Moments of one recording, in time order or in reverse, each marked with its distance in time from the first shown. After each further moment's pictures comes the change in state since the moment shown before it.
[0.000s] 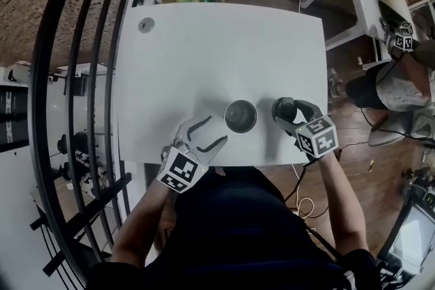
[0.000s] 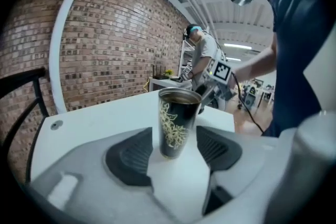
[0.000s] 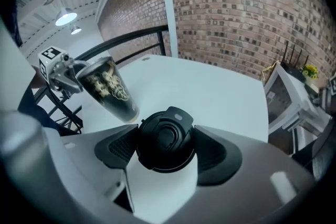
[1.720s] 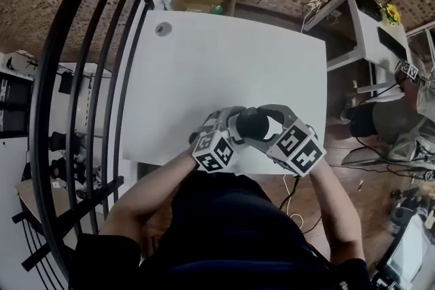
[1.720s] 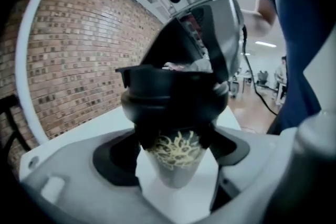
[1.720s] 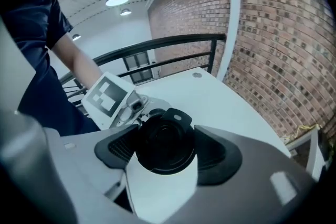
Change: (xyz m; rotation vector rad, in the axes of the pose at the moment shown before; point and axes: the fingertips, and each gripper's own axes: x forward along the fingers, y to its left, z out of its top) left arm 0.074 -0.018 0.017 0.230 -0.016 -0.144; right arm -0.021 0.160 0.122 -0.435 0.048 0.239
